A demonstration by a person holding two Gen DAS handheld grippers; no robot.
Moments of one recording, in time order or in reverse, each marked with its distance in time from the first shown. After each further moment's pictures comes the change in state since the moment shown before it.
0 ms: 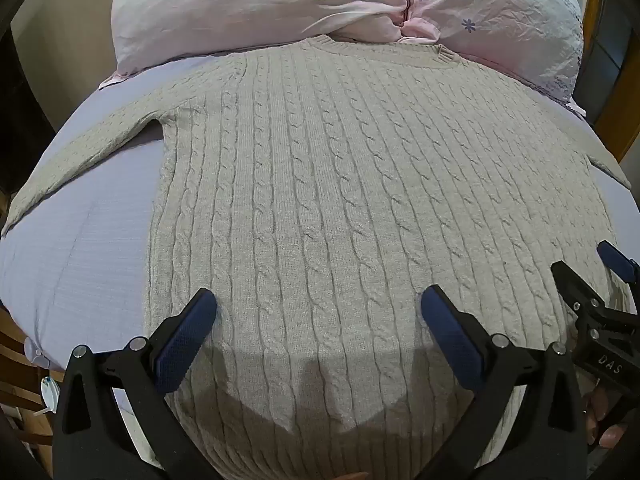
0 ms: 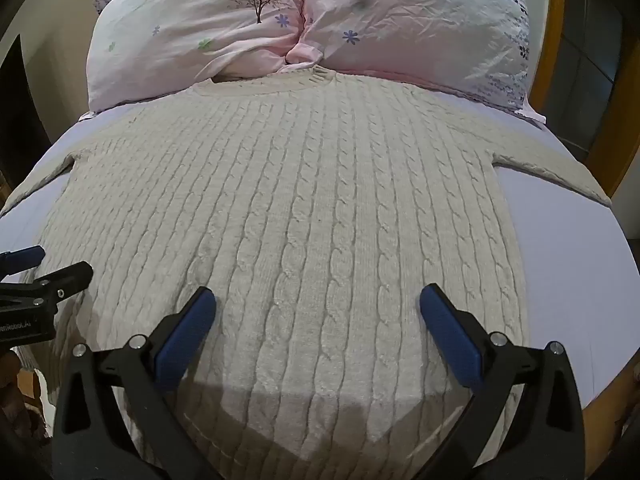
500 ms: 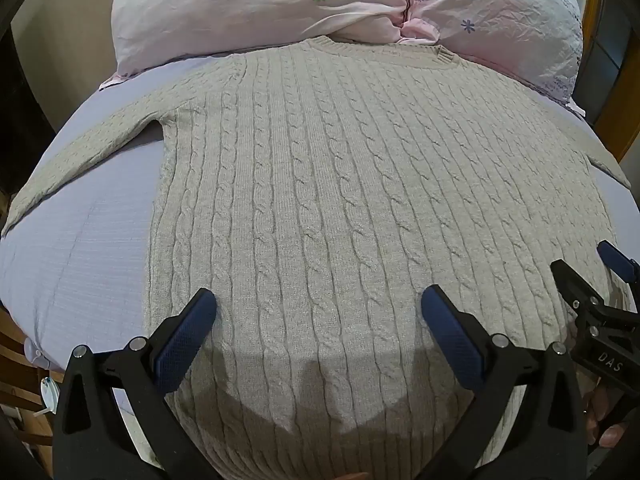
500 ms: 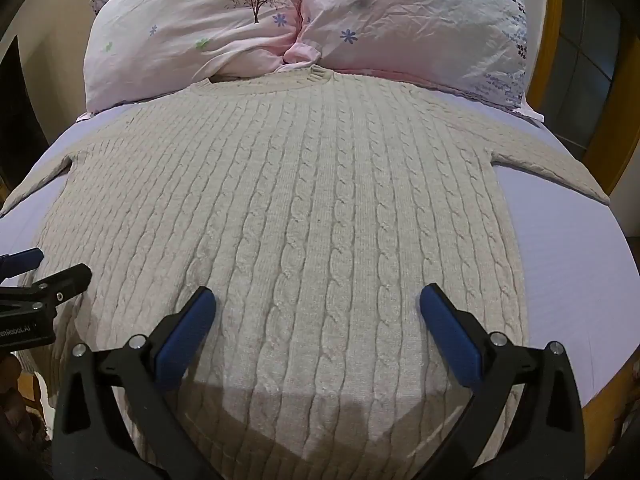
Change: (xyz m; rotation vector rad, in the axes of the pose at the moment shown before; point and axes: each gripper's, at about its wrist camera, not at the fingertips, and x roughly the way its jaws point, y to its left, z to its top) left arm 0.000 -0.001 0.001 0.000 0.001 0.002; right arm 0.003 -0.001 0.000 -0.006 -0.004 0.003
